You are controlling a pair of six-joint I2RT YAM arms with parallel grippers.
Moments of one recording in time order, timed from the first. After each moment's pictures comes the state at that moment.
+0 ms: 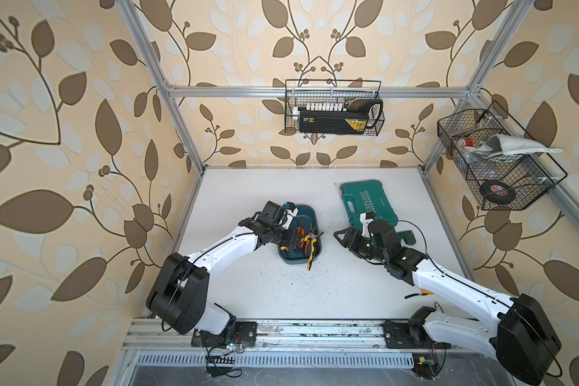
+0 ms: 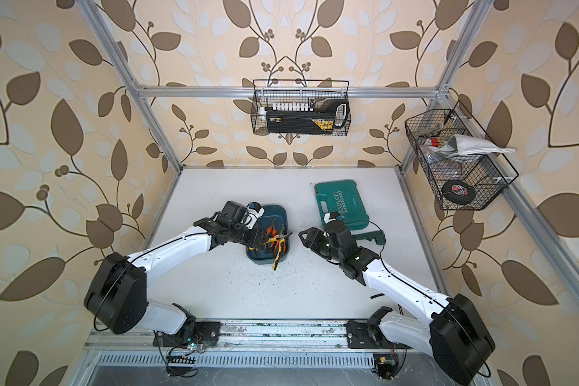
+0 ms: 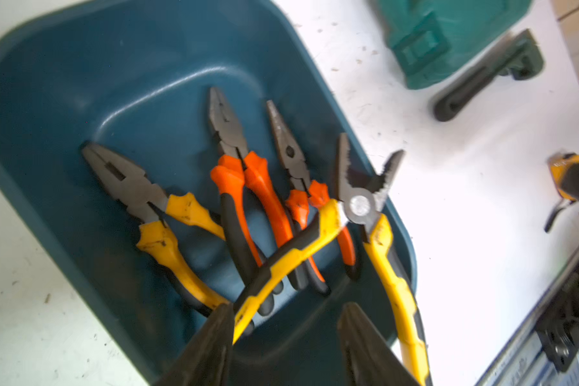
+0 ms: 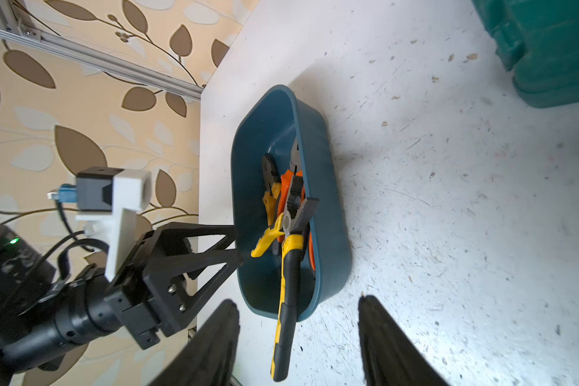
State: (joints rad) left arm -0.55 1.44 0.92 -0.43 0.28 -0.16; right arm 0.59 1.14 0.61 -0.06 -0.11 1.07
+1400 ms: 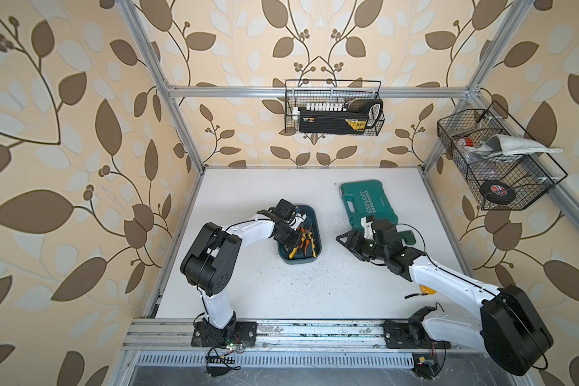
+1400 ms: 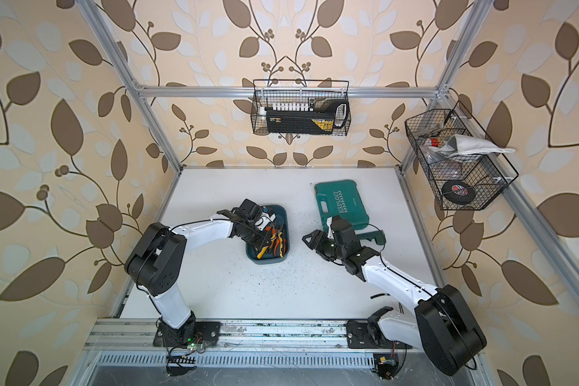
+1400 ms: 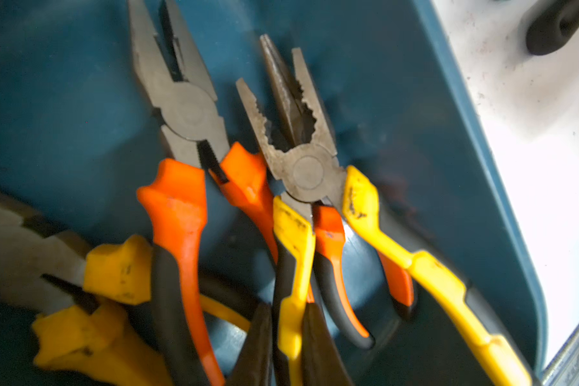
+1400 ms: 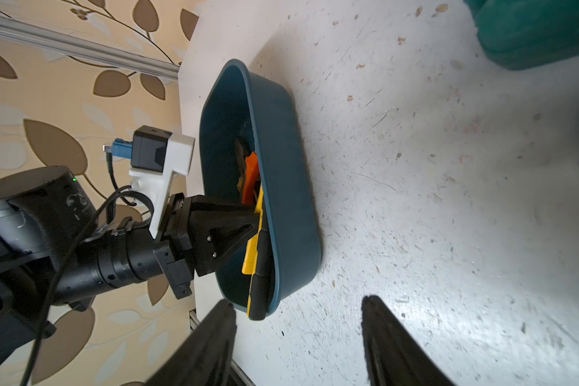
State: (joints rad) left arm -0.55 1.76 1.08 -0.48 0.30 -0.09; right arm 0.47 1.21 0.57 -0.02 -0.29 1.03
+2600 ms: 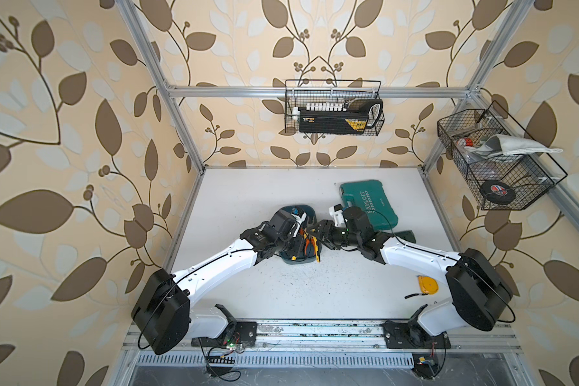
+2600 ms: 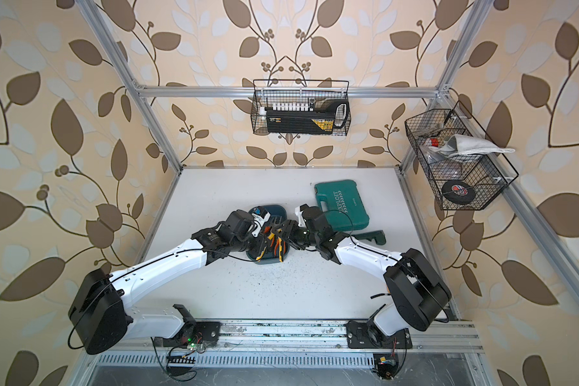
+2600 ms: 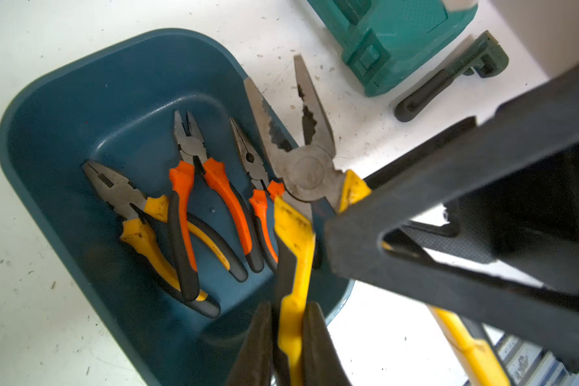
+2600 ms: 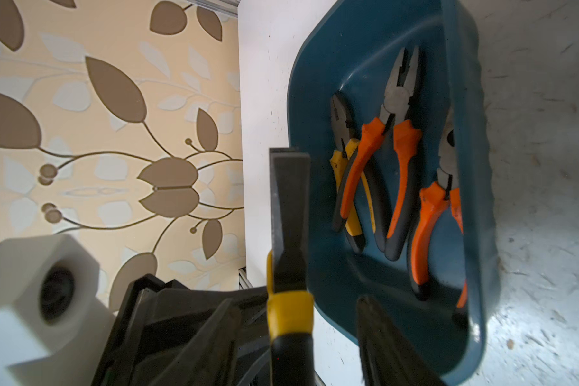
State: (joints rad) left arm -0.74 1.31 0.90 -0.43 0.08 -0.27; right arm 0.65 1.52 0.83 0.16 -0.37 1.15
